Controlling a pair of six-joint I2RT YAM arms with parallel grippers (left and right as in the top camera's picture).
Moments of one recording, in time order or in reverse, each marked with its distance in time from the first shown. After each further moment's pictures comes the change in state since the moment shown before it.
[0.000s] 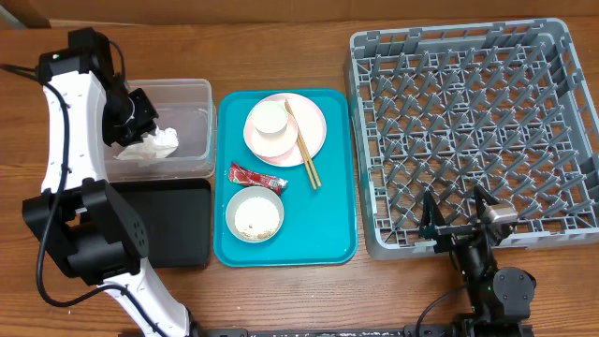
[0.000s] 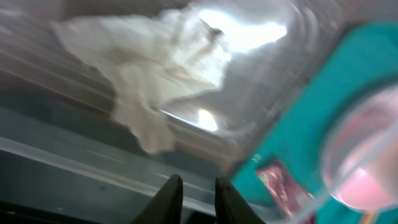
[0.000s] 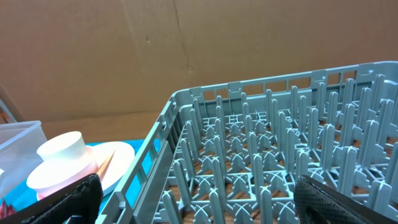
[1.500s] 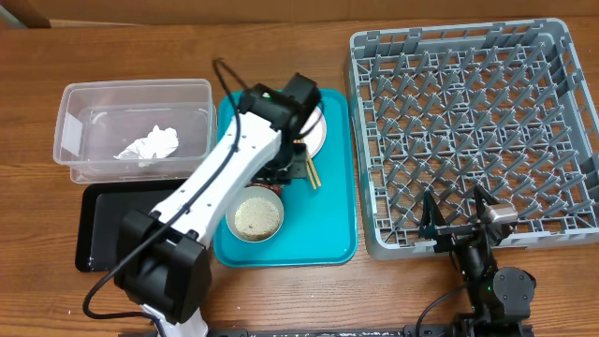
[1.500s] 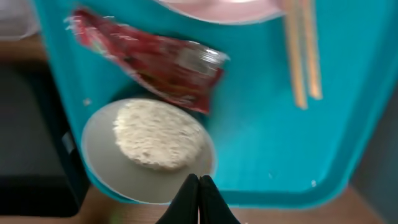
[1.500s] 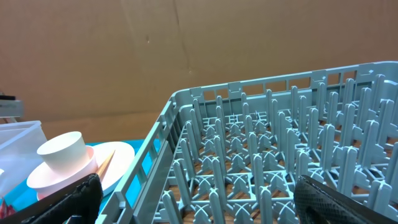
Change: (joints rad) left arm -0.760 -0.166 -0.259 0.006 -0.138 -0.242; right arm 0.000 0.000 0.000 0.000 0.000 0.000
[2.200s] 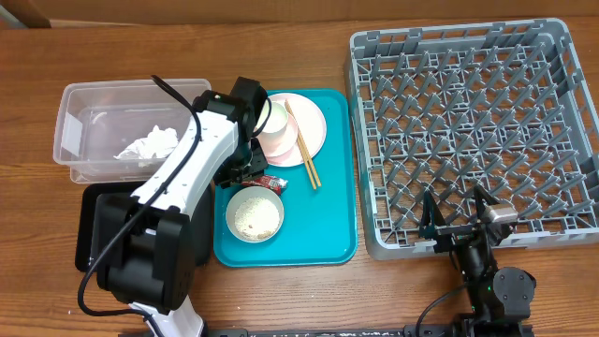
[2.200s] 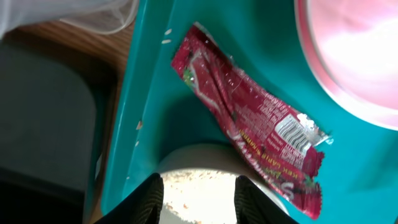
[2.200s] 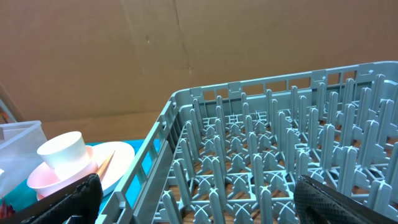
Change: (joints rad) left arm 0.204 0.000 -0.197 0.175 -0.040 -0.140; right arm 0.000 0.000 0.000 0.000 0.000 0.000
